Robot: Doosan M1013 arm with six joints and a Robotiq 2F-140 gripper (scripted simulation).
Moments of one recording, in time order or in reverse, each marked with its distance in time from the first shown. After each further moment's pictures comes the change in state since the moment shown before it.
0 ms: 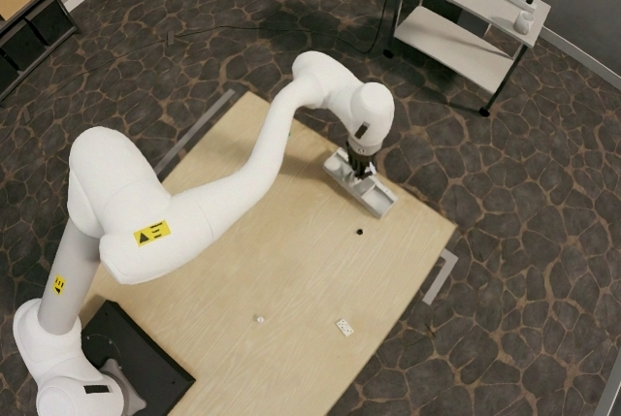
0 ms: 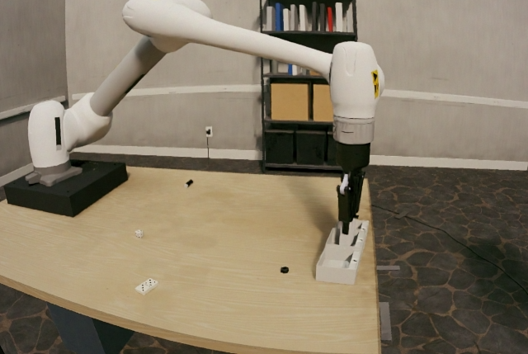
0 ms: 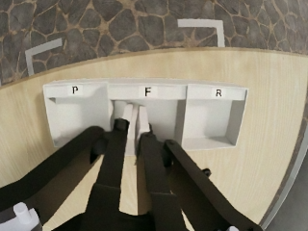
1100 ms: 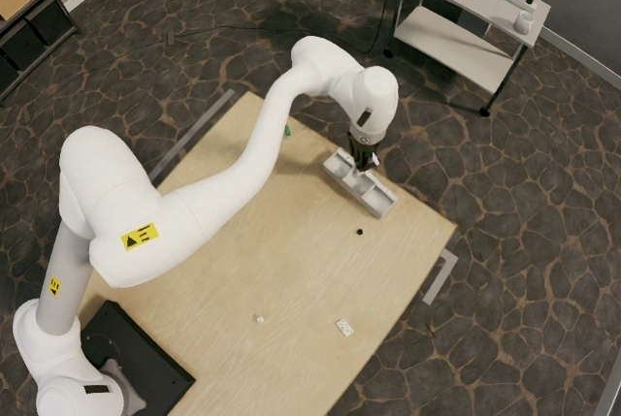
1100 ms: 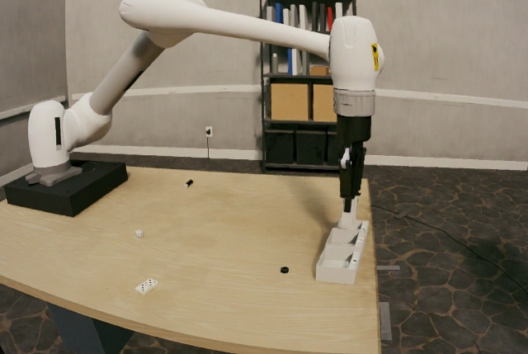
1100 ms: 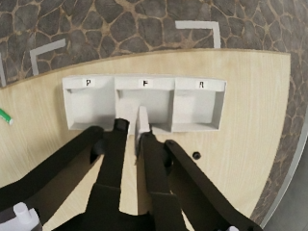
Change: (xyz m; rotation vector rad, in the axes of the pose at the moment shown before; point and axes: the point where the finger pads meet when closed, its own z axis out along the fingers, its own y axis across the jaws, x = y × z) arm 0.000 0.000 -0.056 0.000 0.000 0.000
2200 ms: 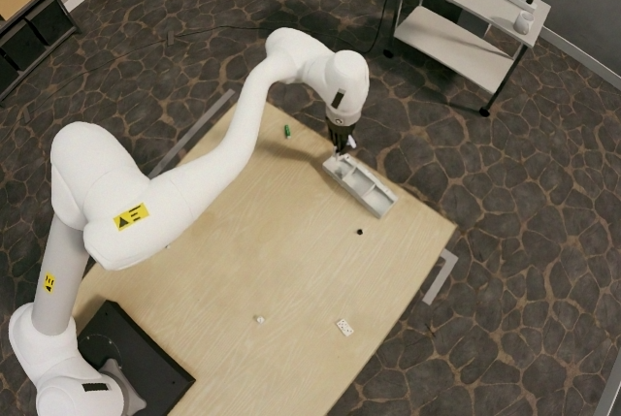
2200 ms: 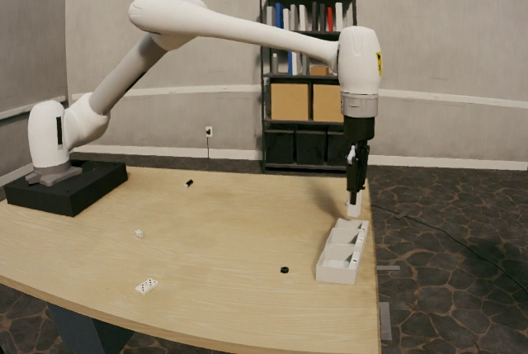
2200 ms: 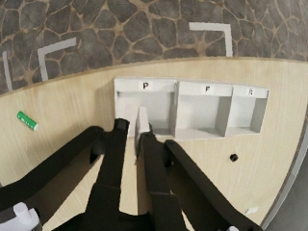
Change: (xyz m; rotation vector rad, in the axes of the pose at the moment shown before) arm -0.015 -0.083 0.016 0.000 0.000 0.000
